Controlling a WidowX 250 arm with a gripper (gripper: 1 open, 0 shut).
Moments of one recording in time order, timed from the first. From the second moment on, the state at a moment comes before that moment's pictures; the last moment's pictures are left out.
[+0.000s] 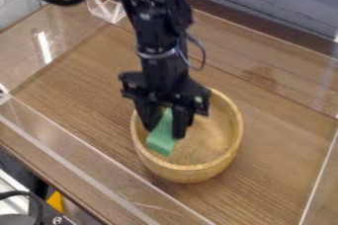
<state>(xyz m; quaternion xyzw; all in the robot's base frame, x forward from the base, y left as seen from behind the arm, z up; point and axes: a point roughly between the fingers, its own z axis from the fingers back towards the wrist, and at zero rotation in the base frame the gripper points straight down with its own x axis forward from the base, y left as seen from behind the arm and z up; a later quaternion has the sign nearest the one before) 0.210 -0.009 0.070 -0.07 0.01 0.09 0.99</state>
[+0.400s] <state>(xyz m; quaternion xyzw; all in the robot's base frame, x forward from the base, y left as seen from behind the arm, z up) 0.213 0.072 0.084 -0.06 -0.02 0.18 0.98</state>
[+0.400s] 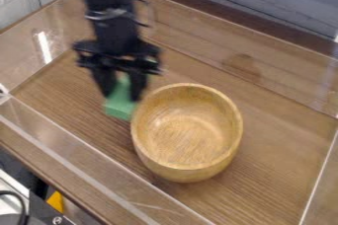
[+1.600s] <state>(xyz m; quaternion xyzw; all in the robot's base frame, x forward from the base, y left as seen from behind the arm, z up) 0.223 0.091 0.065 -0.02 -0.05 0.18 0.98</state>
